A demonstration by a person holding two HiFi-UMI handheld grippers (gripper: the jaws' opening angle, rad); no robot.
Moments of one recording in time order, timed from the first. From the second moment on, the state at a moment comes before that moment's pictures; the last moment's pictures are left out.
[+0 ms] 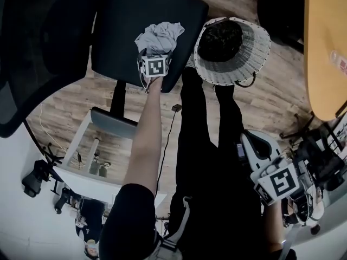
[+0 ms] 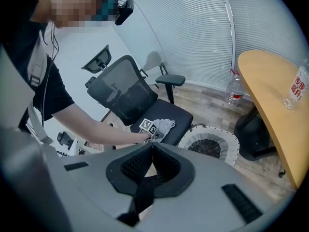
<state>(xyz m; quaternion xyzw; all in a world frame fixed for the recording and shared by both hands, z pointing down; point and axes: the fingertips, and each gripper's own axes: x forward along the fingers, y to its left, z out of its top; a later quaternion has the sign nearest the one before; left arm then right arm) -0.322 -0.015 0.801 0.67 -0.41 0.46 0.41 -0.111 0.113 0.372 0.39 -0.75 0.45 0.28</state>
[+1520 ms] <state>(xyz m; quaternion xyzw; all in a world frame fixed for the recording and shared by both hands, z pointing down) -0.328 -0.002 0.680 0.69 -0.40 0.45 0.41 -0.106 0.087 0.306 0.43 -0.78 0.37 0.25</state>
